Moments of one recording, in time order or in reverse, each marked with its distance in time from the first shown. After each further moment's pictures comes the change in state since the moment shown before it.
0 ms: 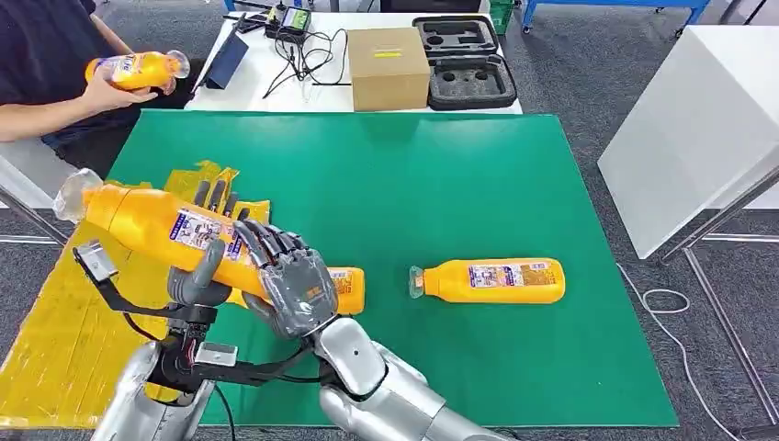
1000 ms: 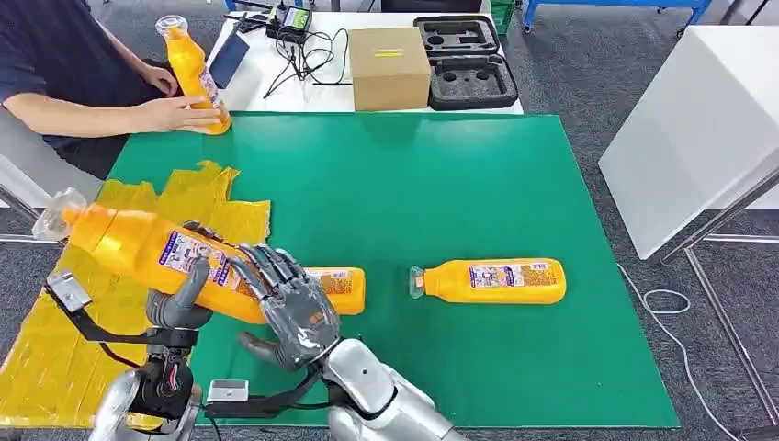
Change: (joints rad) left arm 0.126 0.007 0.087 -0.117 -0.026 -0.008 -0.022; right arm 0.129 -0.033 -0.059 -0.076 -0.053 0.057 -0.174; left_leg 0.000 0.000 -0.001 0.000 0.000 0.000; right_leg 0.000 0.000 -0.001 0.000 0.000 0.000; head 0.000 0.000
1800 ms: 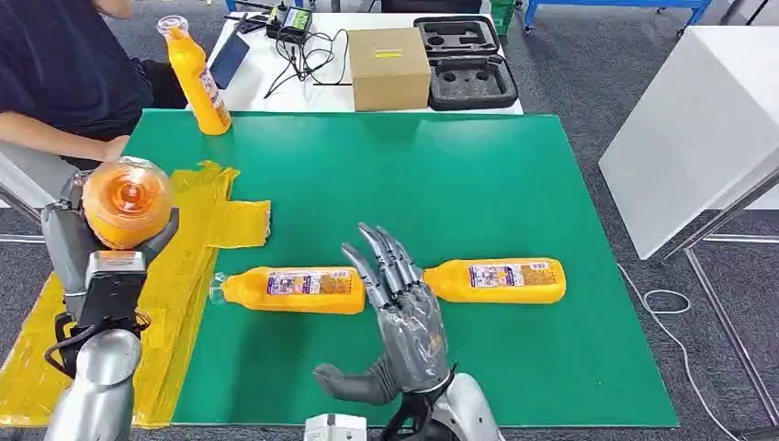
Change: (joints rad) left arm -0.148 0.006 0.151 -0.024 -1.395 0.598 -0.122; right arm 0.396 -0.197 -0.227 -0.838 0.036 0.080 -0.060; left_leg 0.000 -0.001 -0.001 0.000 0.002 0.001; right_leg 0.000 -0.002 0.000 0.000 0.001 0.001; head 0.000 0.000
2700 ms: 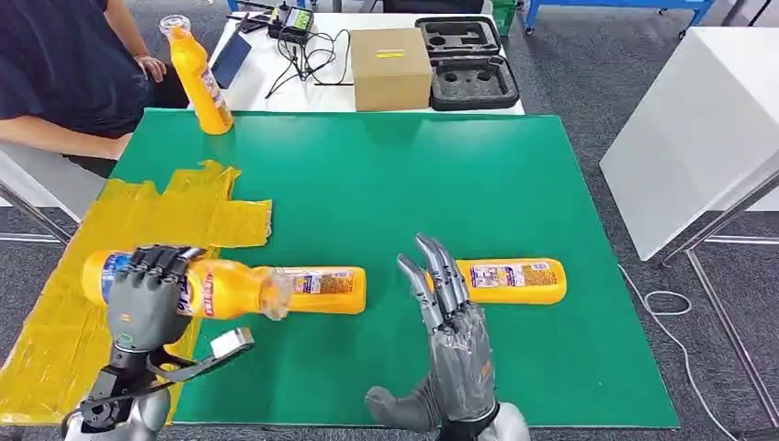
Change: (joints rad) left arm 0.172 -0.003 0.033 0.179 -0.711 0.221 -0.028; right arm 0.118 -0.053 -0.043 -0.162 -0.026 -0.026 -0.007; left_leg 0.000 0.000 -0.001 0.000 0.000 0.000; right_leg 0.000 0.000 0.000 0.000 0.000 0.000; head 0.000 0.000
